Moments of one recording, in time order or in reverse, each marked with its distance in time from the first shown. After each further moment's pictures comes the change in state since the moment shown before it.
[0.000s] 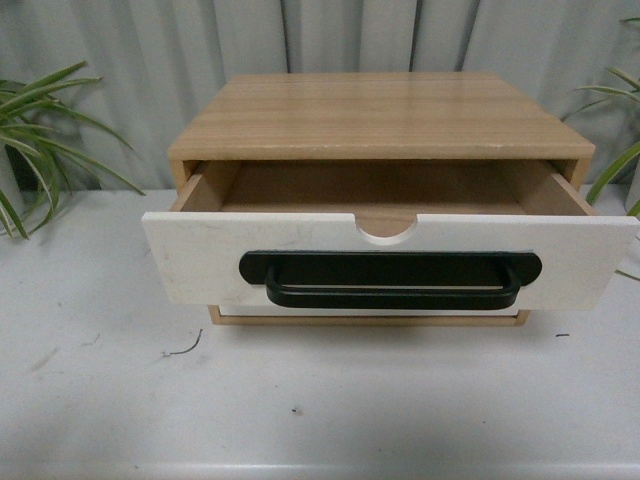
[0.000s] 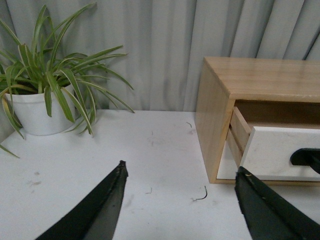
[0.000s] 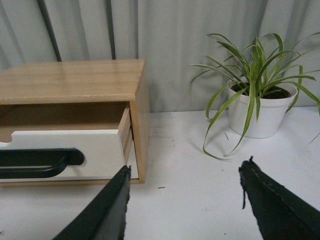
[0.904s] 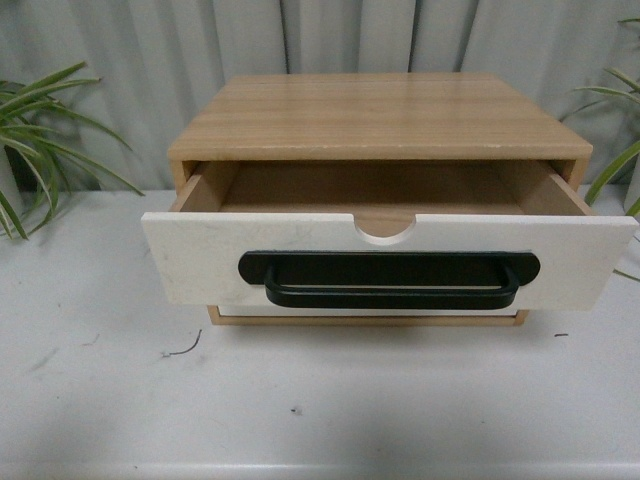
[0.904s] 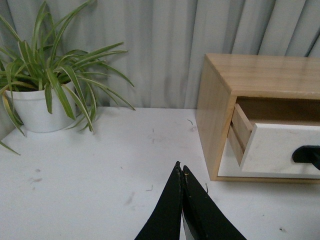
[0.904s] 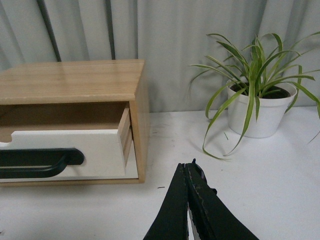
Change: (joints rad) left arm 0.000 0.000 0.000 -0.004 0.000 0.000; right arm 0.000 0.000 0.000 0.000 0.000 0.000
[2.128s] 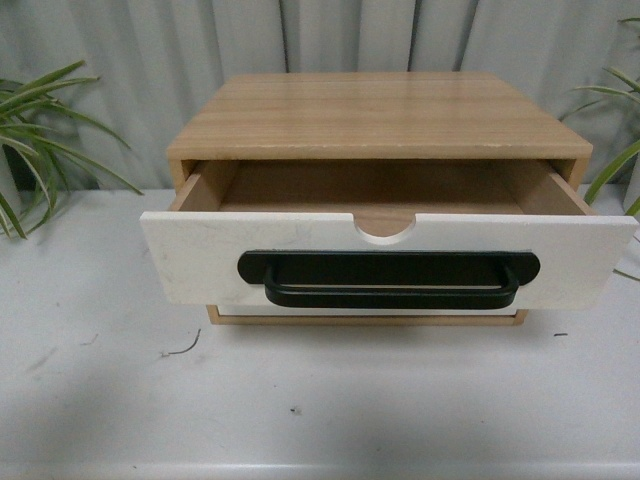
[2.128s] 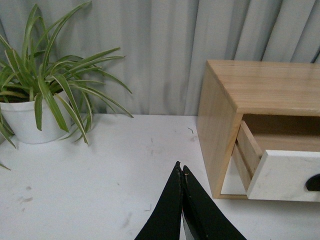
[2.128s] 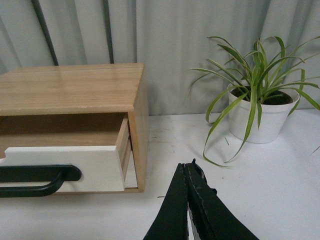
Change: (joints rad) left arm 0.002 0.565 0.064 0.500 0.000 0.000; right arm 0.000 0.302 0.067 0.224 0.000 0.000
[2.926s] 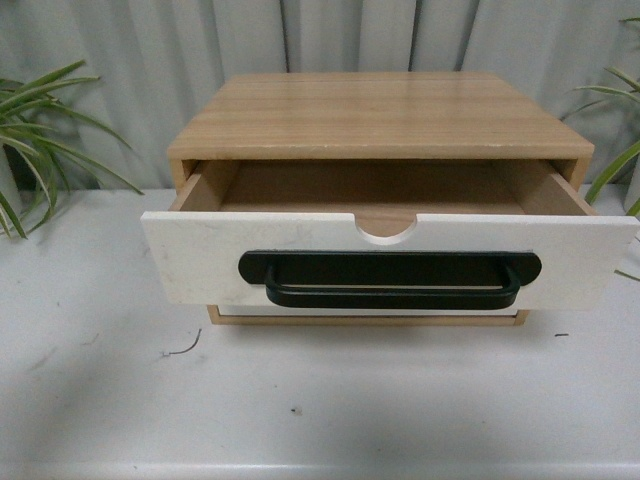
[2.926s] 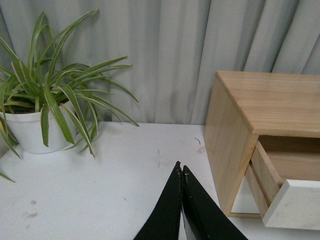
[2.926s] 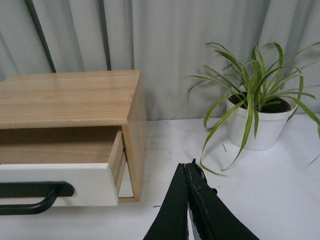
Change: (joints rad) left arm 0.089 0.189 0.097 0.097 0.088 -0.007; right arm -0.129 0.134 0.090 0.038 -0.135 0.003
